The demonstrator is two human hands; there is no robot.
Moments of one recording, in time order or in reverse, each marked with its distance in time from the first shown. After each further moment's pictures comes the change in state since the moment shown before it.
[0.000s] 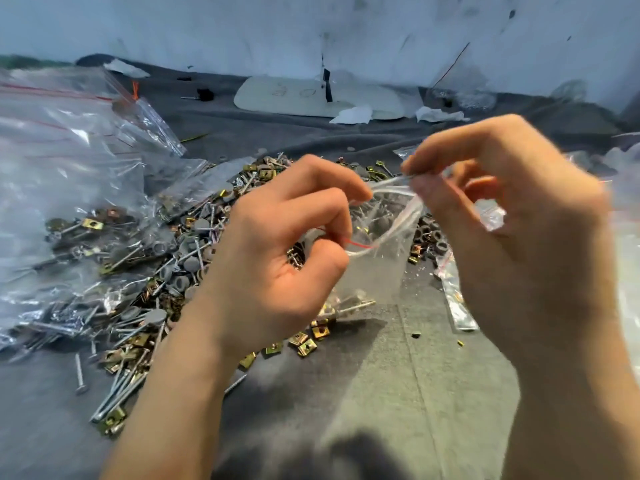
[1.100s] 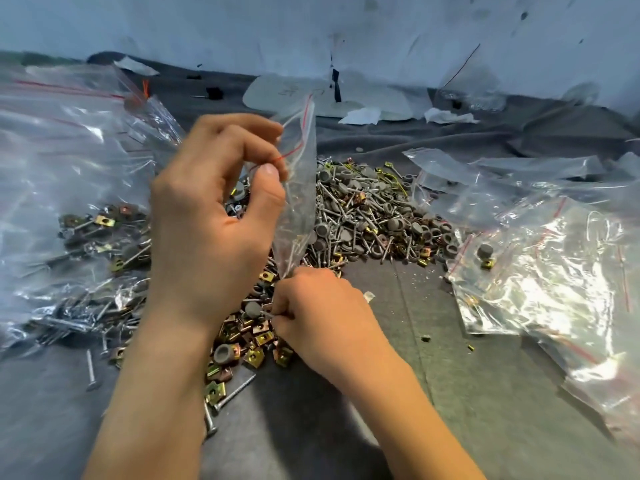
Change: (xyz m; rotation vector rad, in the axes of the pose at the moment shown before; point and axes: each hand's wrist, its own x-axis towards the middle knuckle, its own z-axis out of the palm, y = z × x) left_hand -0.006 -0.024 -0.024 0.166 0.388 -0.129; right_hand -0.033 -0.020 0.111 -0.158 -0.828 0.229
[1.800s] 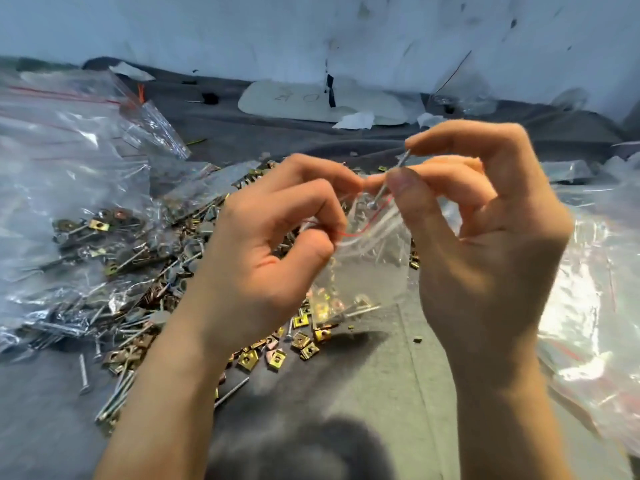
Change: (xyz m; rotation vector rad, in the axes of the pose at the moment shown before) left_hand -0.005 0.023 0.012 -0.303 -0.370 0.043; right_hand -0.033 0.021 -0.074 0.610 1.006 -0.358
